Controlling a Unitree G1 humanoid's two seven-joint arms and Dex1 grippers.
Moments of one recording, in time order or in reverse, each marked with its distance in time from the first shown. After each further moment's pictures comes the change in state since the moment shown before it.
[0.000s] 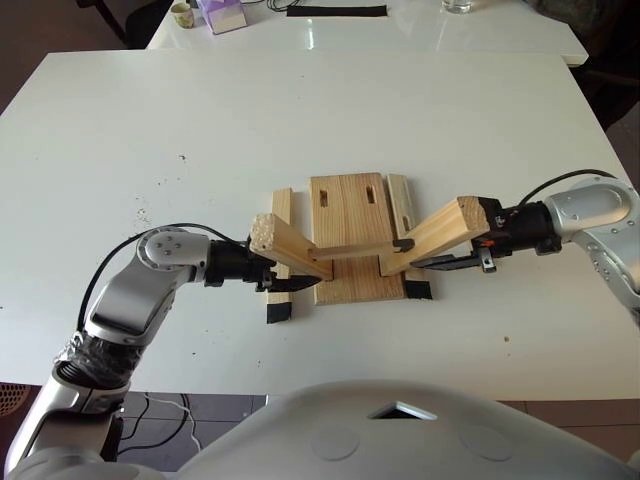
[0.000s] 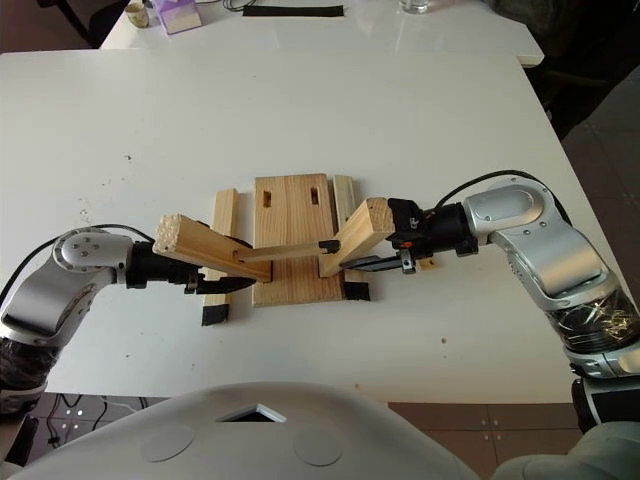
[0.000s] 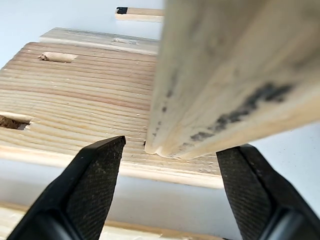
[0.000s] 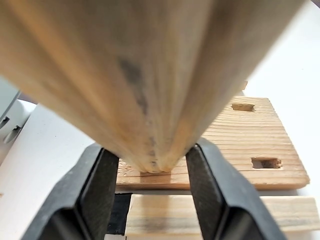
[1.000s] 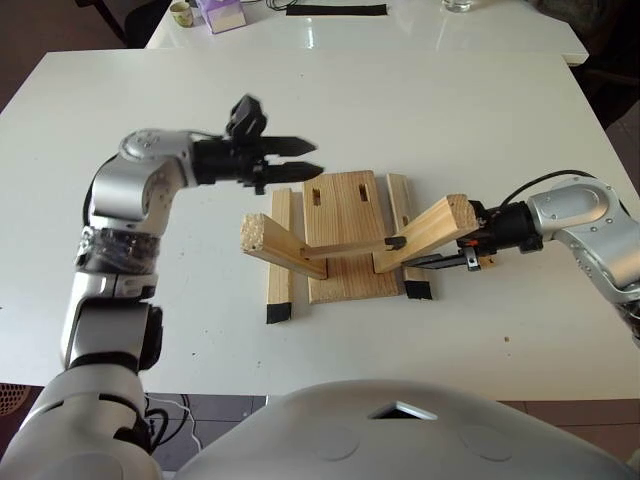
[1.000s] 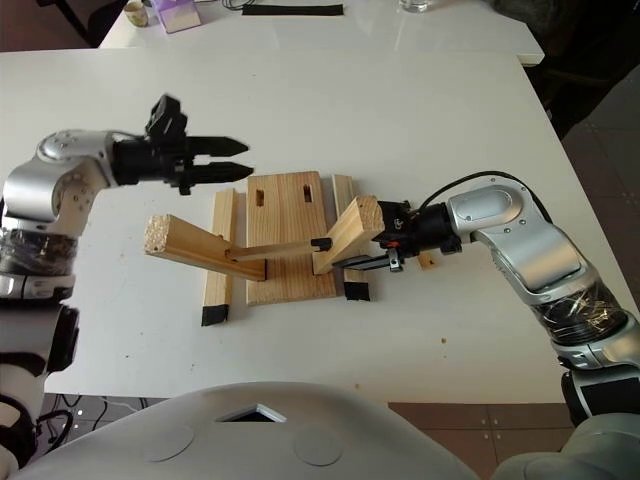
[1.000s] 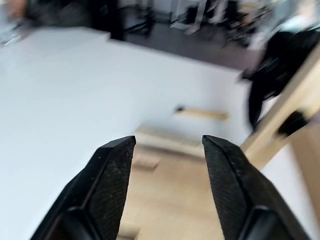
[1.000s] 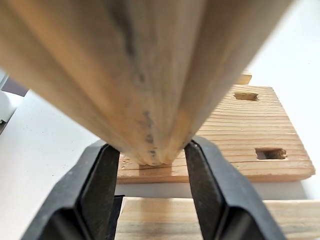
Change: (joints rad) left arm -0.567 -0.182 0.069 0.364 -0.197 0.208 -0.133; right arm -0.055 0.029 0.076 0.041 -0.053 -0.009 -0.010
